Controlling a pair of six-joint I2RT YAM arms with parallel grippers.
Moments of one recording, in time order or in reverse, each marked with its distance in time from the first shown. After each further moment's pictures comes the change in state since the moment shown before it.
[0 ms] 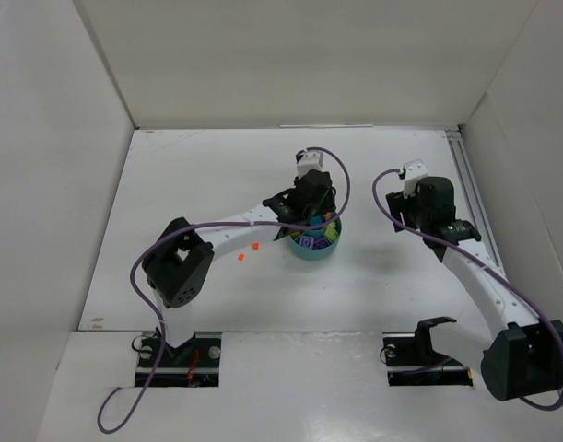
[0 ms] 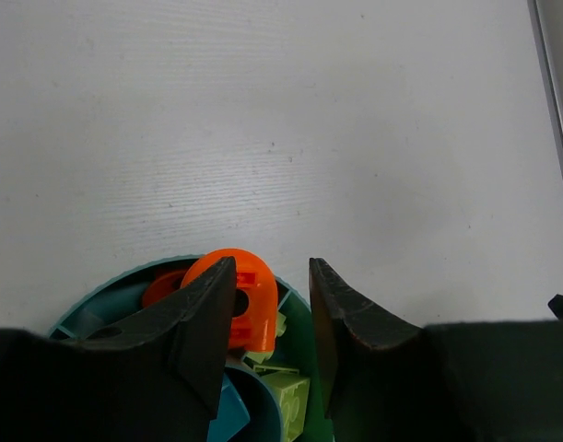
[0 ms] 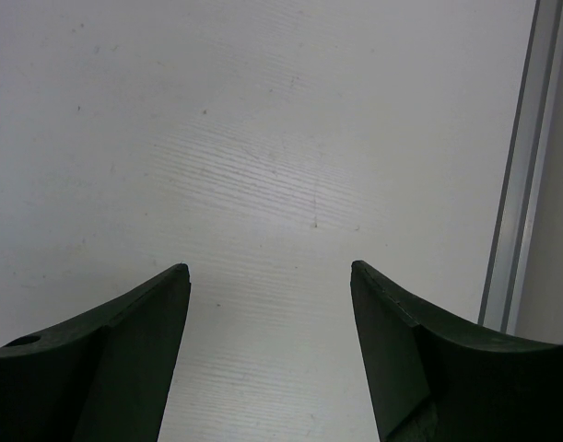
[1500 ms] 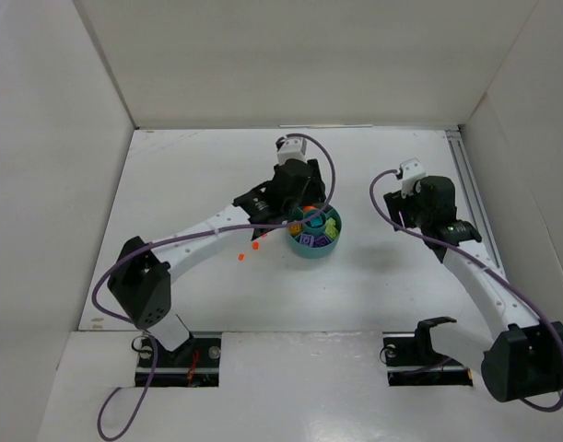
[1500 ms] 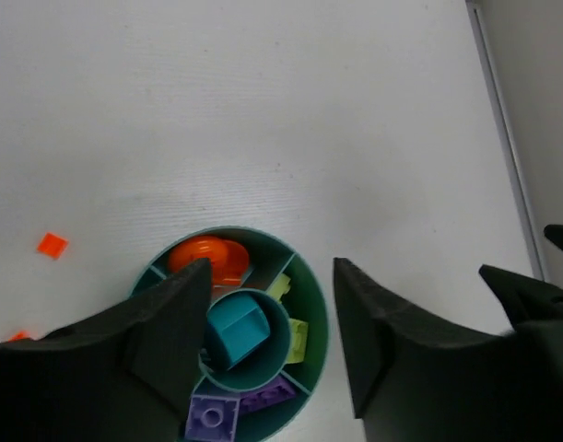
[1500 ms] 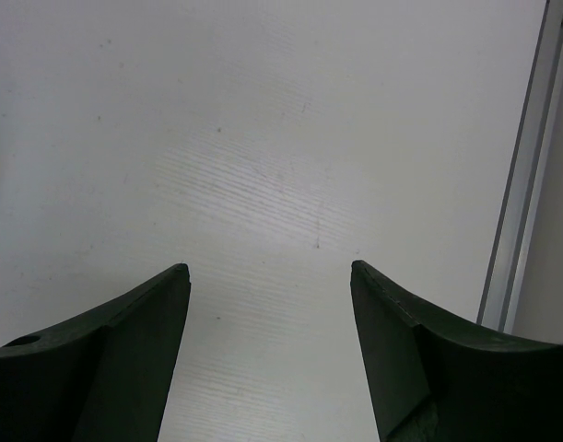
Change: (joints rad) left arm 0.027 -0.200 0.000 -0.129 -0.006 0.039; right arm 0.001 0.006 -0.002 0.028 -0.047 -0.042
